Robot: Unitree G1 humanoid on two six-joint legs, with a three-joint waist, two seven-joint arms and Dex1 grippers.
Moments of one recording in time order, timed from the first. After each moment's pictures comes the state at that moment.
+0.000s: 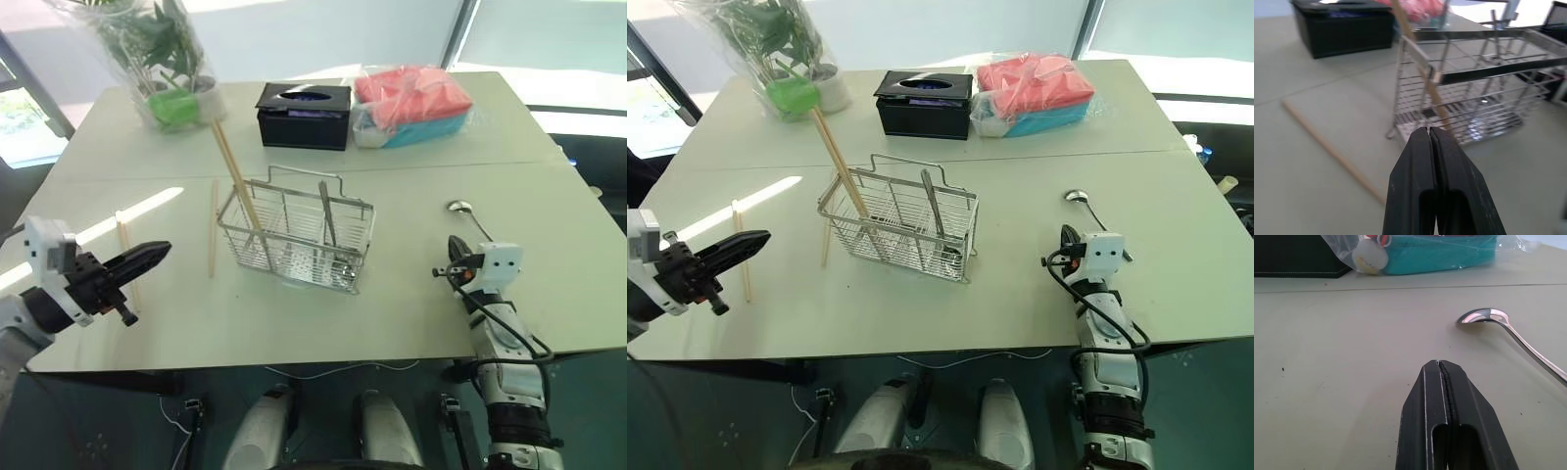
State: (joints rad) left arm 0.20 0.93 0.58 -0.39 -1.02 0.58 -0.92; right arm -0.10 -0.24 -0.24 0.08 0.20 -0.03 0.24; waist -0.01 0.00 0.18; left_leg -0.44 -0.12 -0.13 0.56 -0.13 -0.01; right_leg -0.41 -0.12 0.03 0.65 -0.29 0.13
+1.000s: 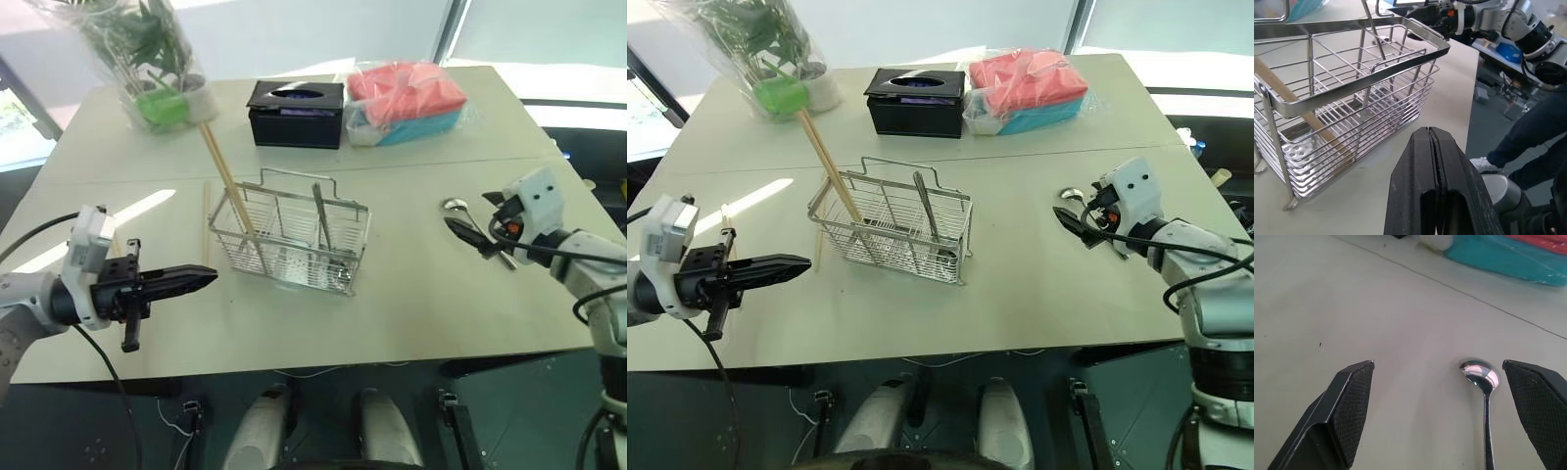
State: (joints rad) left arm 0.03 0.93 0.44 -0.41 -0.99 0.69 -1.14; right arm -0.33 -0.89 -0.19 -0.11 0.36 0.67 0.68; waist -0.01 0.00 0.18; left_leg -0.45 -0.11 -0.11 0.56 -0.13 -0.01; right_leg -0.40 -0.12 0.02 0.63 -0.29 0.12
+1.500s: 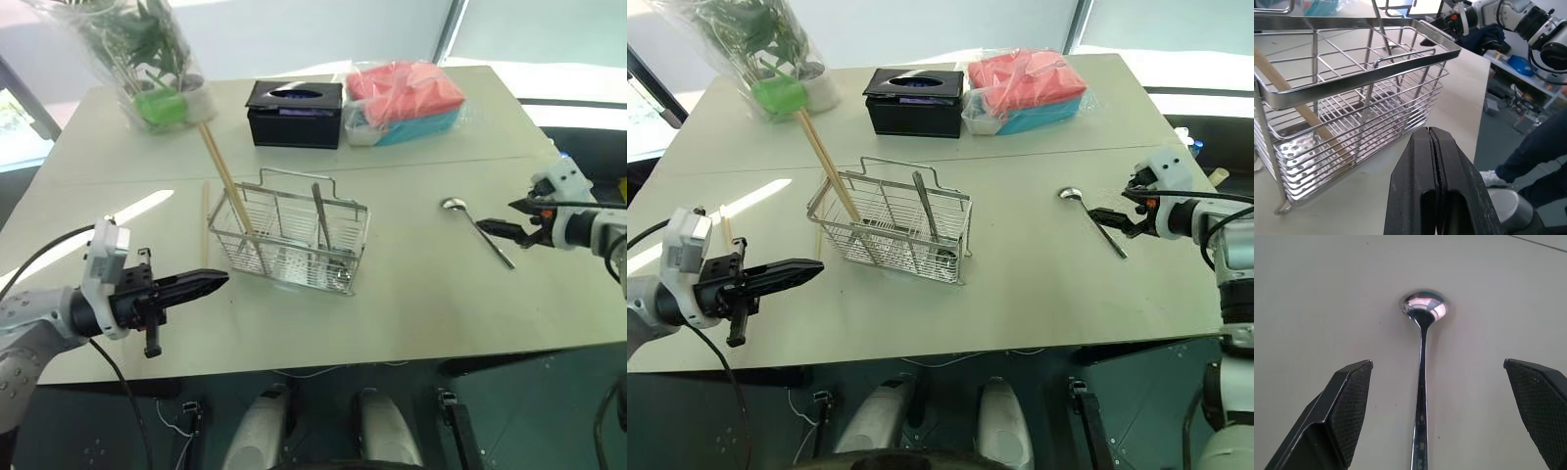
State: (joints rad) left arm 0.08 0.85 0.43 -0.49 -0.98 0.69 -1.02; right arm -0.67 -0.94 -0.04 0.52 0.24 0.58 0.94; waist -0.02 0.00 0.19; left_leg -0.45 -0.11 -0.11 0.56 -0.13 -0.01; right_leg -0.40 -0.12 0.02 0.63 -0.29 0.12
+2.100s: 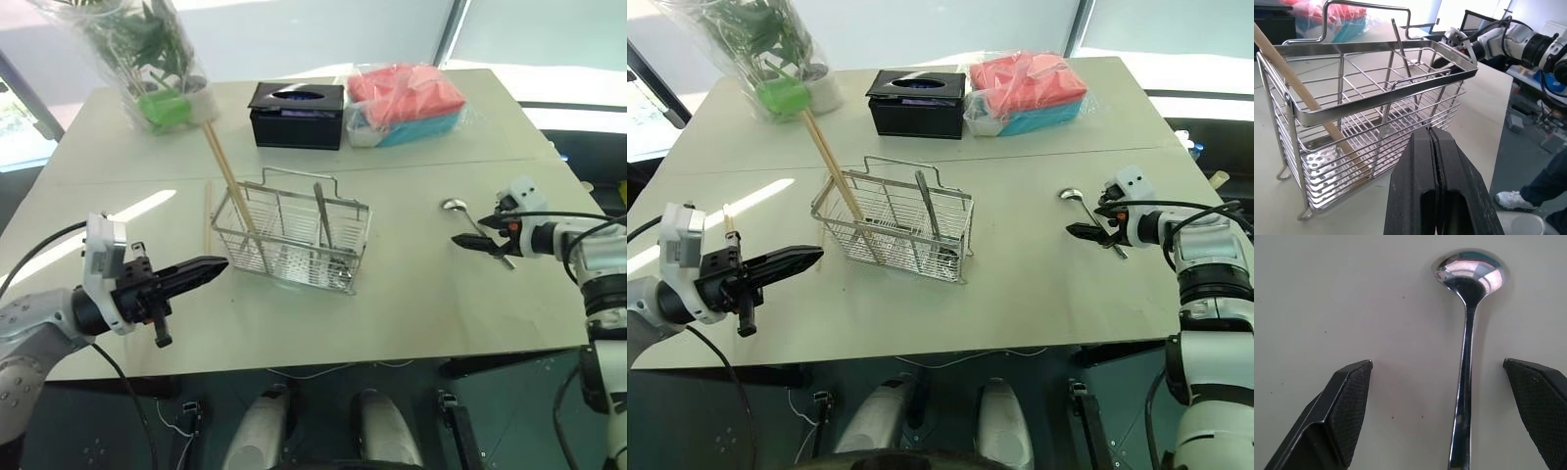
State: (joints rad) left arm 0.09 0.81 0.48 -0.56 -1.03 0.69 -0.89; right arm -0.78 -0.85 0.03 0.87 0.11 0.36 1.01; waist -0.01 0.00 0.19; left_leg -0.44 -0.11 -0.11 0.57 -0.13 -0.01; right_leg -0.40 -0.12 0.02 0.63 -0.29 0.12
